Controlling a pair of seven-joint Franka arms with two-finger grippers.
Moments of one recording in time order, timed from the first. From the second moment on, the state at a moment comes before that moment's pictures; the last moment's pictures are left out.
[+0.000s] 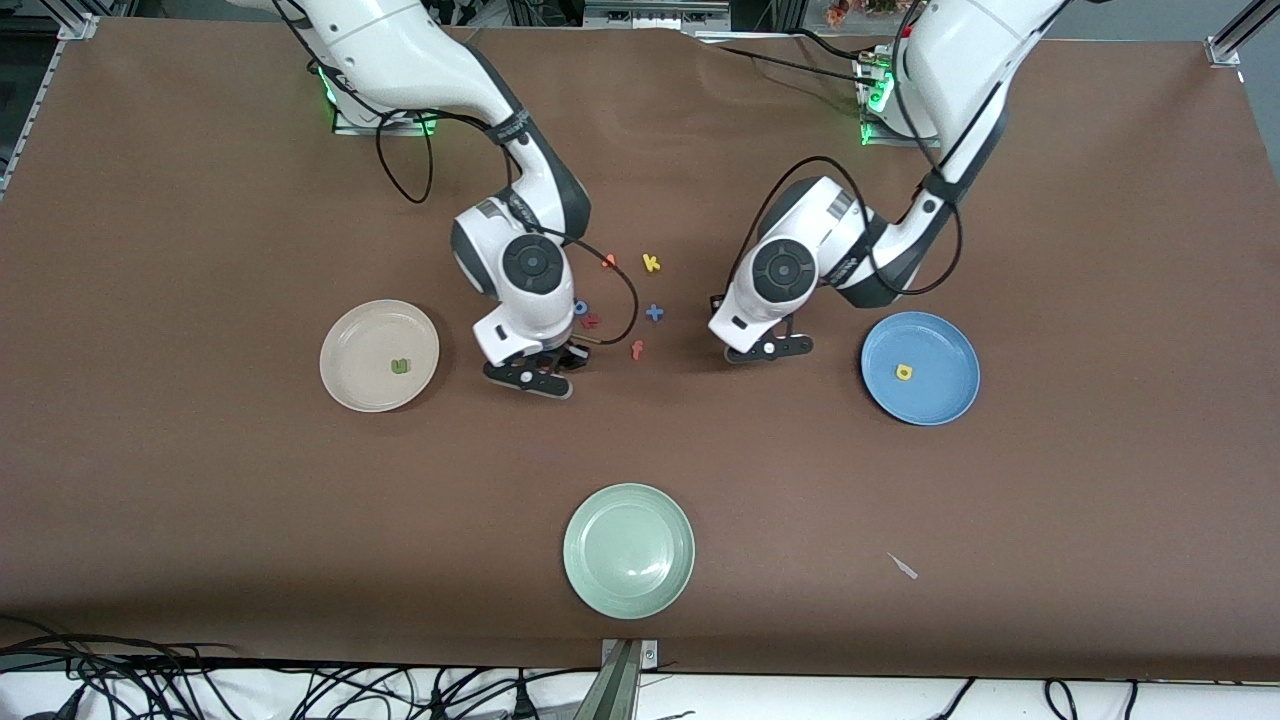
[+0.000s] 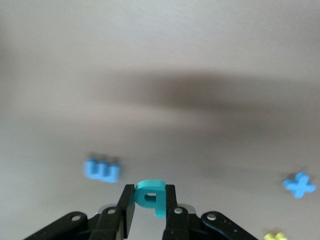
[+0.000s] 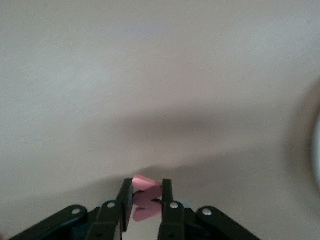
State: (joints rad) left arm -0.19 0.53 -0.42 -1.84 0.08 2.04 -0.74; right arm 0.69 0.64 -0.11 -1.68 -0.07 2.25 0.81
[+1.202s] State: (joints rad) left arm 0.24 0.53 -0.41 -1.97 0.35 2.04 -0.22; right arm 0.67 0.32 -0.30 -2.24 -0.07 2.51 0.50
